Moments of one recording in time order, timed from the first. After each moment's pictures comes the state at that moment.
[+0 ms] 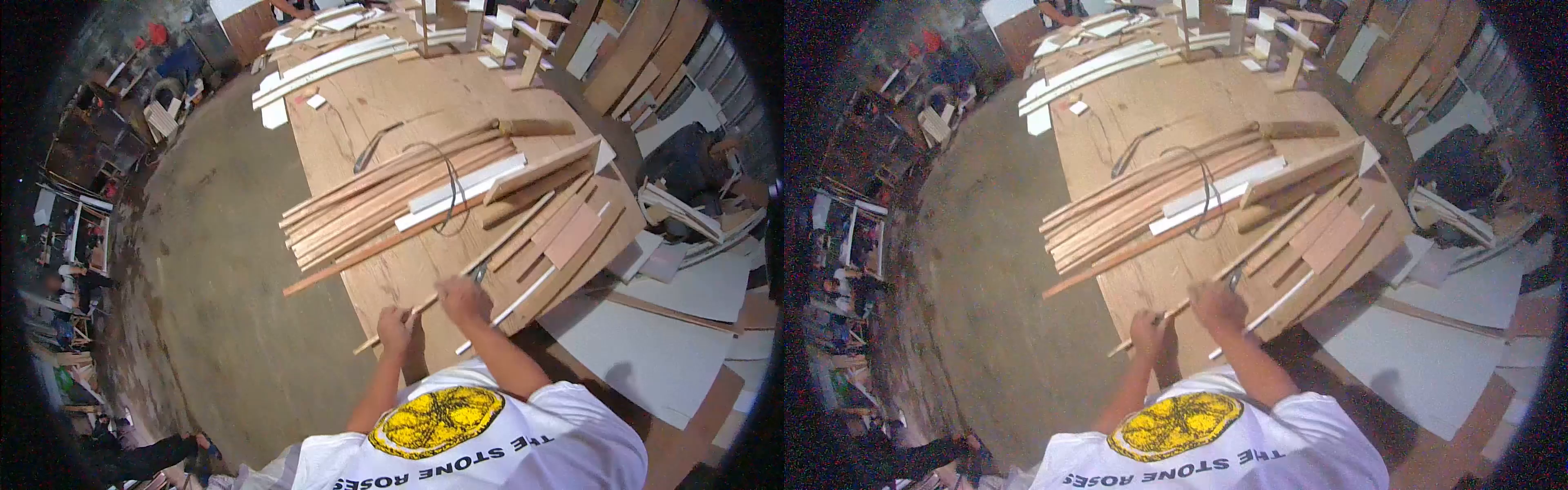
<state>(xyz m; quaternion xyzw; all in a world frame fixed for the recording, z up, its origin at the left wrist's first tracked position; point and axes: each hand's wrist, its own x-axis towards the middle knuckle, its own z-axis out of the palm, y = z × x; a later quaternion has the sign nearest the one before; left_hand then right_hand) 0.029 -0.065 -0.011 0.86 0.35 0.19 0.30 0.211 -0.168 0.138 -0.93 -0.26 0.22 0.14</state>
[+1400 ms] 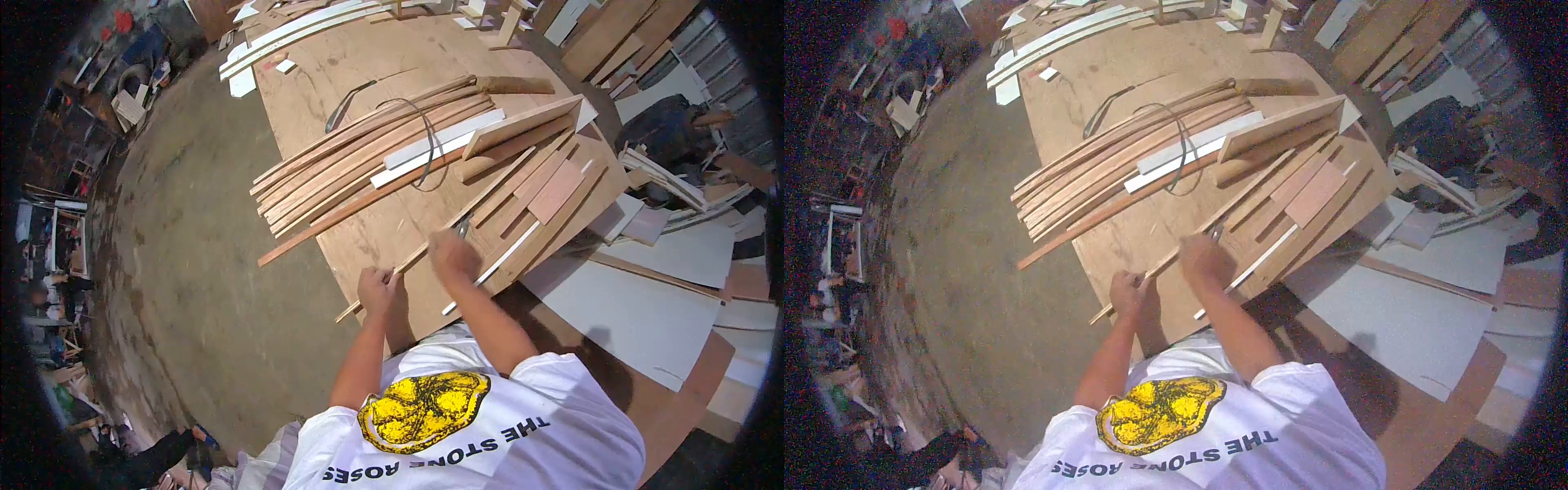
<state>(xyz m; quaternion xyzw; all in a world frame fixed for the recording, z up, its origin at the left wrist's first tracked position) 0.035 -0.062 -0.005 0.86 0.34 0.22 0.31 0.208 -0.170 0.087 -0.96 -0.18 0.15 0.11</state>
